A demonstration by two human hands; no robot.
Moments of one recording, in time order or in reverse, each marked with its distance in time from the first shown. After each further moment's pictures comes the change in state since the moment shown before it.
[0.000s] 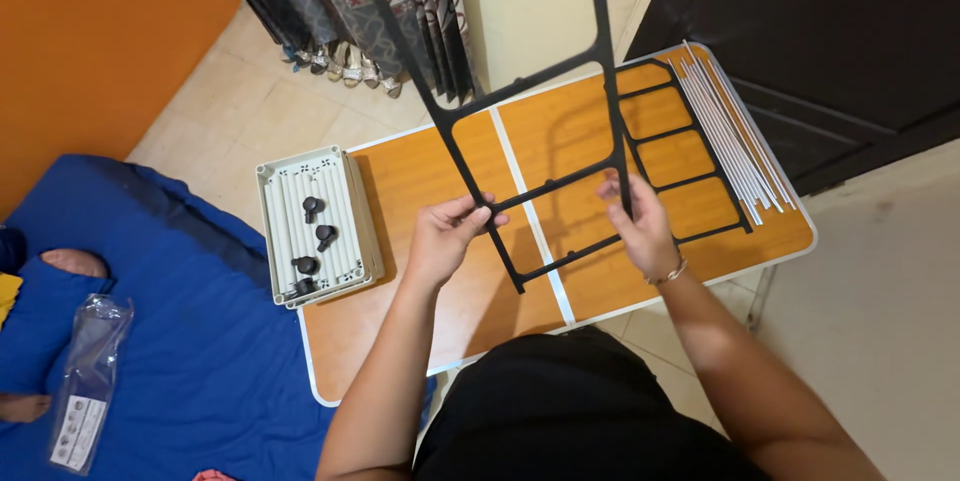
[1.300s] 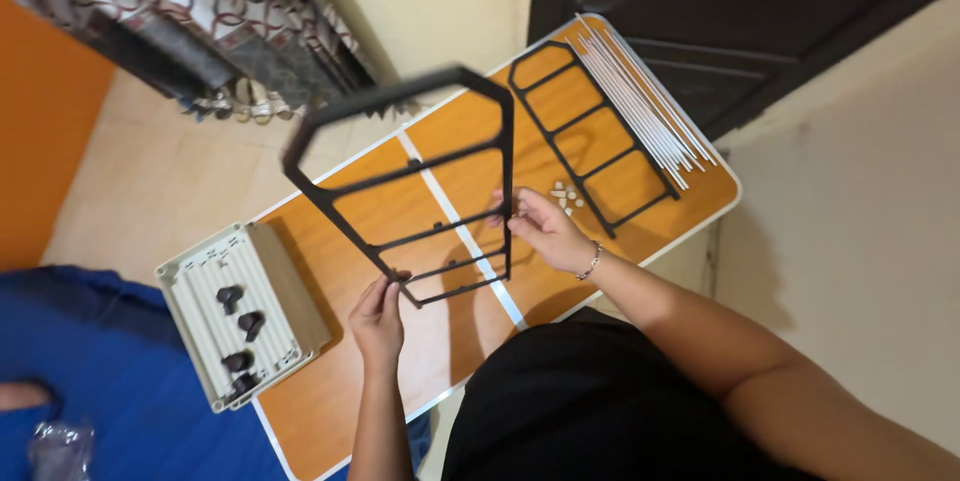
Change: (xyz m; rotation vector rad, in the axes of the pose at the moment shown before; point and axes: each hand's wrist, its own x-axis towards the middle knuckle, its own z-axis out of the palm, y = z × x) left_hand -0.001 -0.087 -0.004 0.606 0.313 0.140; right_hand 0.035 0.035 -0.032 0.205 -0.177 0.171
